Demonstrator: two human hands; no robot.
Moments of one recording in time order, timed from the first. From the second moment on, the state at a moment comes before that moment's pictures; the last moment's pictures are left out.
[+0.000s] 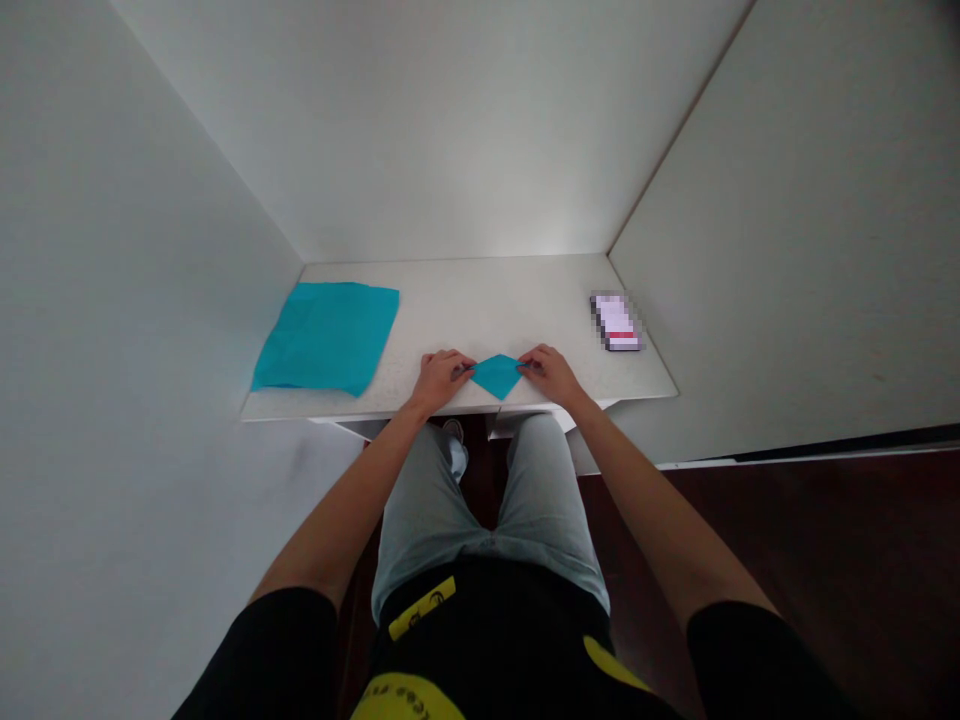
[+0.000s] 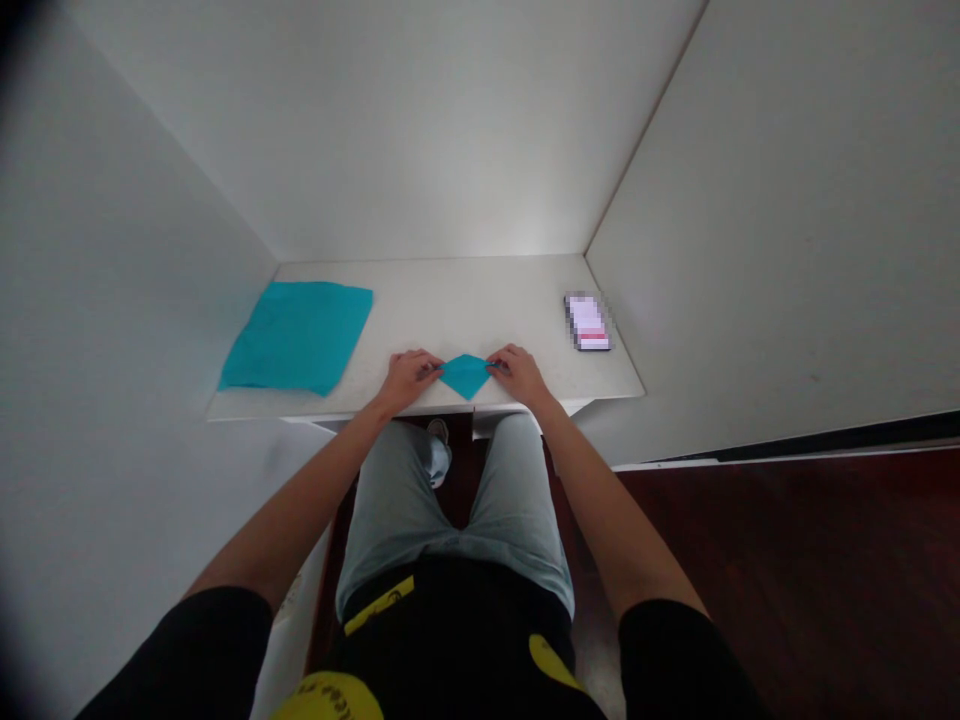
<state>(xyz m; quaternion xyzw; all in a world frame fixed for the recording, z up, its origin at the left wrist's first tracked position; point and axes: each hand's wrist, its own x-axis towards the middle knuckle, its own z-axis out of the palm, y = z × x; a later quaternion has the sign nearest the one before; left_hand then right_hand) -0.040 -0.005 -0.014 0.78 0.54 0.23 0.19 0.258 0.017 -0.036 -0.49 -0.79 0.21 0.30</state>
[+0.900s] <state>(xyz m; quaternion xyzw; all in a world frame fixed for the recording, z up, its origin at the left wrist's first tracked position) -0.026 -0.075 -0.023 0.85 0.48 0.20 0.05 0.226 -0.066 -0.036 -0.50 -0.84 0.08 0.18</state>
